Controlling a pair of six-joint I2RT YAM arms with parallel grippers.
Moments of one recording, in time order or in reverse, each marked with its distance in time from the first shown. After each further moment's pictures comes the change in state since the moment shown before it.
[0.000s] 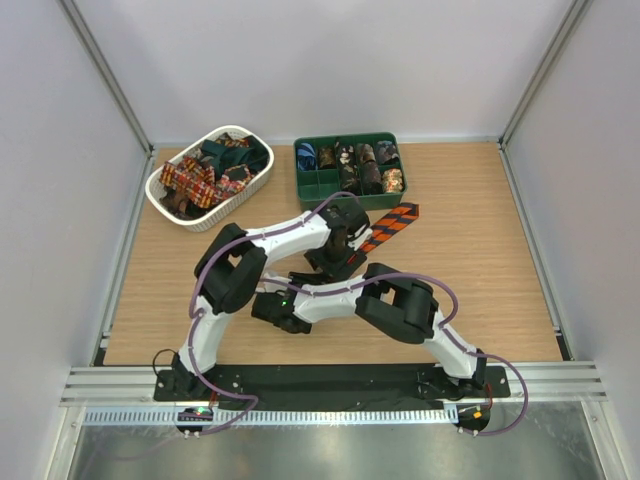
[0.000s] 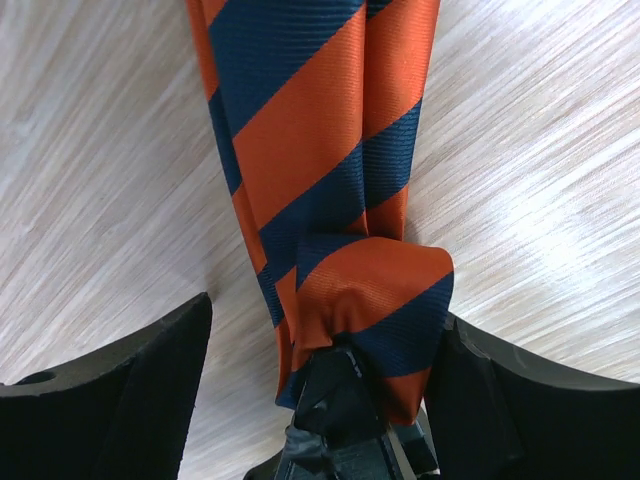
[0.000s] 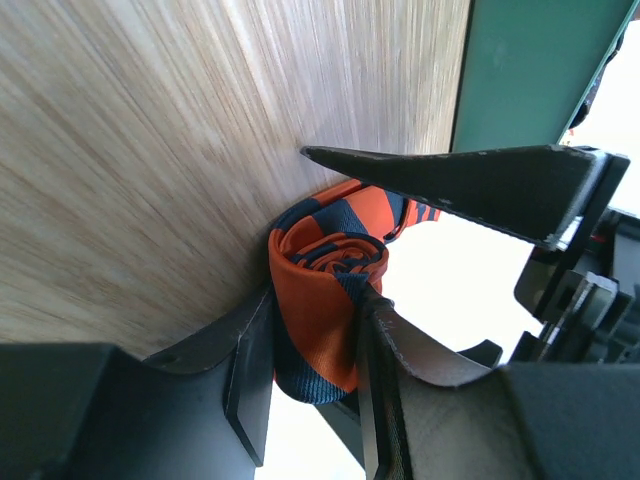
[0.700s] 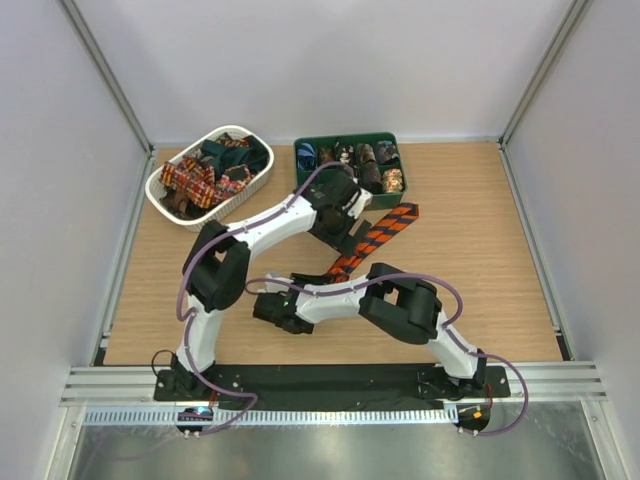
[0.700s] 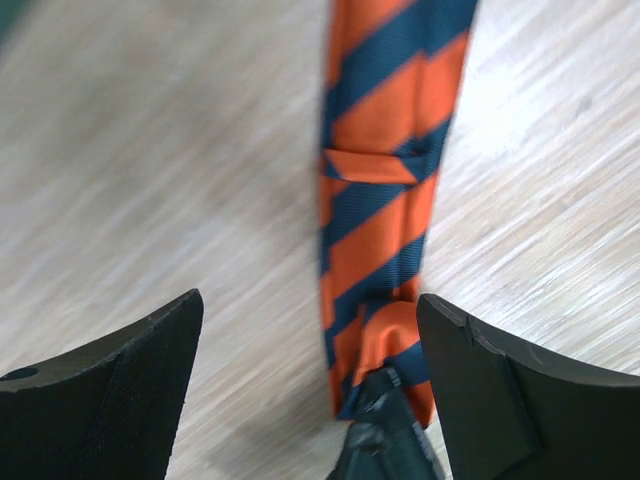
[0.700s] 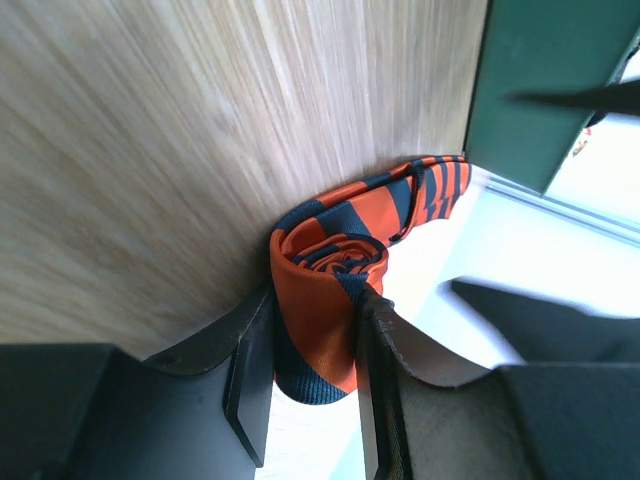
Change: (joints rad) left arm 0.072 -0.035 0.084 0.128 0.079 -0.005; right arm 0.003 -0.021 -0.016 -0.011 -0.032 0.005
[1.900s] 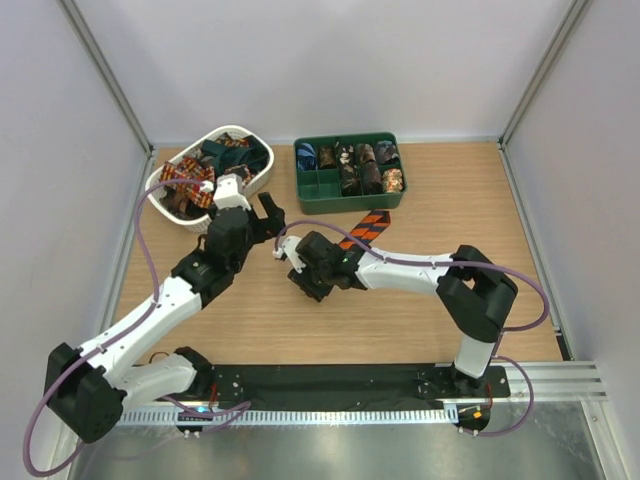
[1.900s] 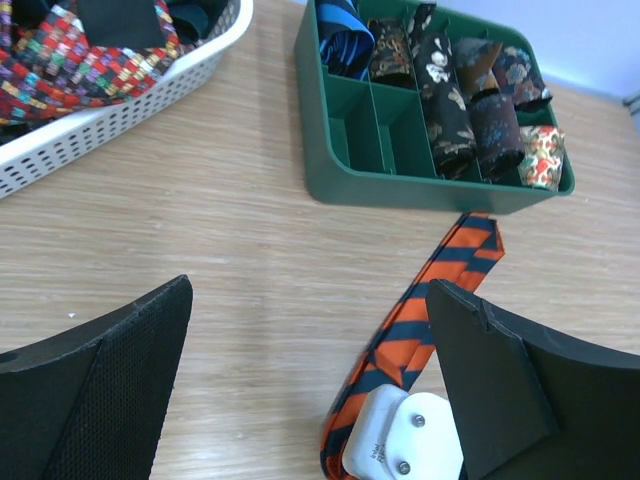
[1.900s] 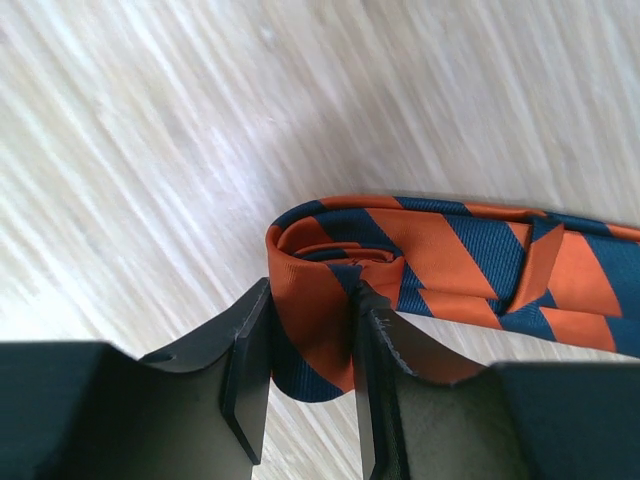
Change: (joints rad) left arm 0.161 -1.031 -0.911 0.689 -0.499 -0.446; right arm -0.268 -0.417 -0.280 0.371 -1.010 0.008
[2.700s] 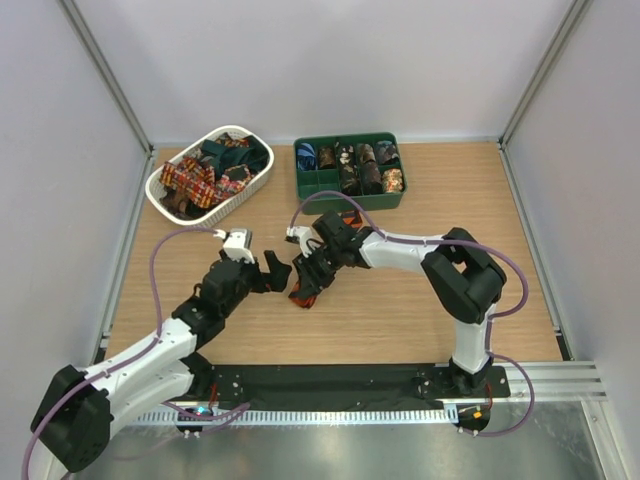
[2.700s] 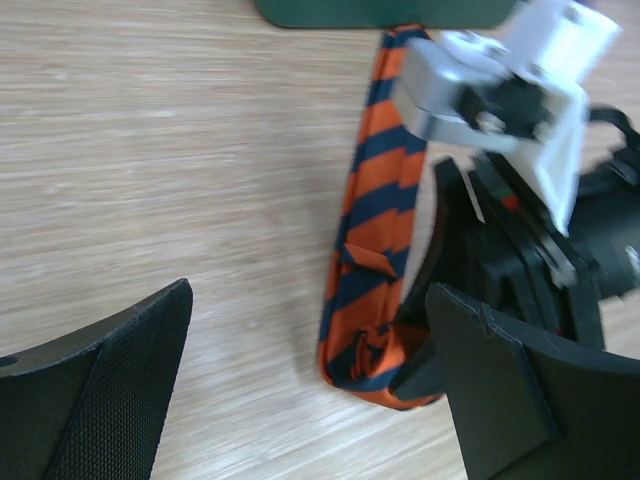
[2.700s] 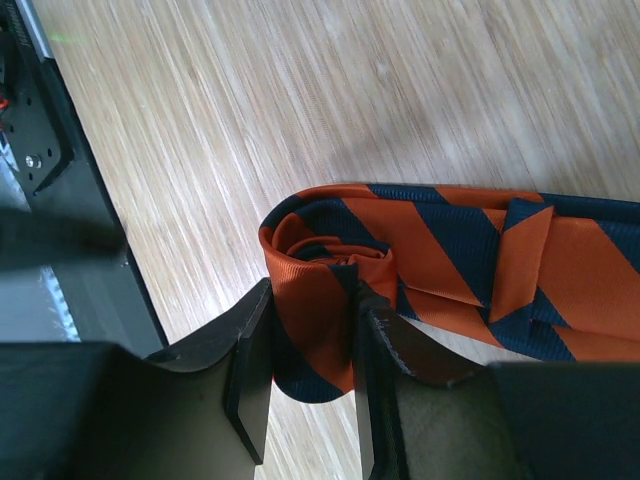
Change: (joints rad) left arm 0.002 -0.210 -0.490 0.260 0.252 0.044; right arm -0.192 0.109 0.023 0.074 -0.593 0.114
